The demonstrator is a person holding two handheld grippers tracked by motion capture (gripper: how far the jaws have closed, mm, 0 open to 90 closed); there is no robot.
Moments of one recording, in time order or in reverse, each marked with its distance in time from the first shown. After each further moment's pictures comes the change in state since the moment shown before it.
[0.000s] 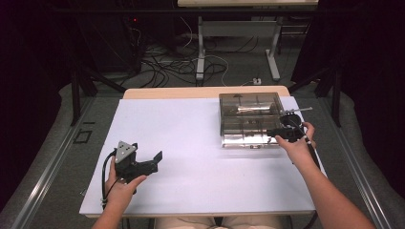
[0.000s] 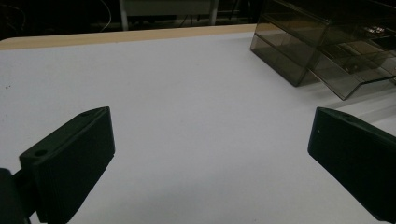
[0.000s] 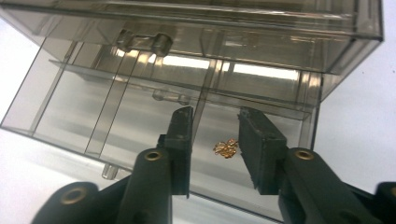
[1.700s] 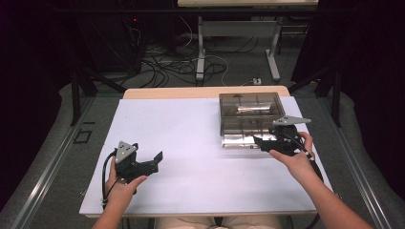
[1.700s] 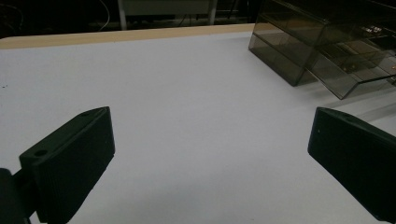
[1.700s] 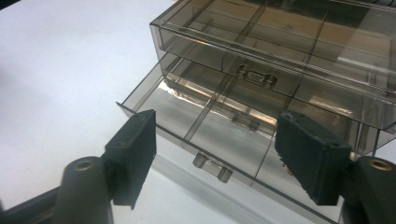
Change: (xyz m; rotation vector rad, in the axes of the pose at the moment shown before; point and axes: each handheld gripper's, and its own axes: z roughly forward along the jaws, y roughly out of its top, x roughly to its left) left arm -0.001 0.000 0.000 0.007 -0.012 -0.003; right arm 0.050 -0.023 -0.044 -0.203 0.113 -0.269
